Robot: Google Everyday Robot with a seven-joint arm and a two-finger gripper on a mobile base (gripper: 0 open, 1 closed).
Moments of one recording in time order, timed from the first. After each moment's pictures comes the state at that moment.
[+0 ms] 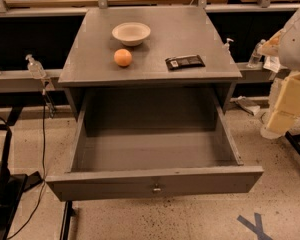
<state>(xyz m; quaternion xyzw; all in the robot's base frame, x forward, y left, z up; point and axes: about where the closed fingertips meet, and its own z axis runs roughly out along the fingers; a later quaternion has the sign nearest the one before) 0.438 -0.216 0.977 -0.60 0.78 -0.04 0.16</state>
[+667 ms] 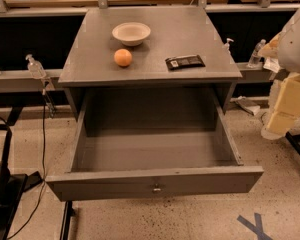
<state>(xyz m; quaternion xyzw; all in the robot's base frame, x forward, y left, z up) 0.441 -0.220 0.971 -0.60 0.78 -0.04 0.15</state>
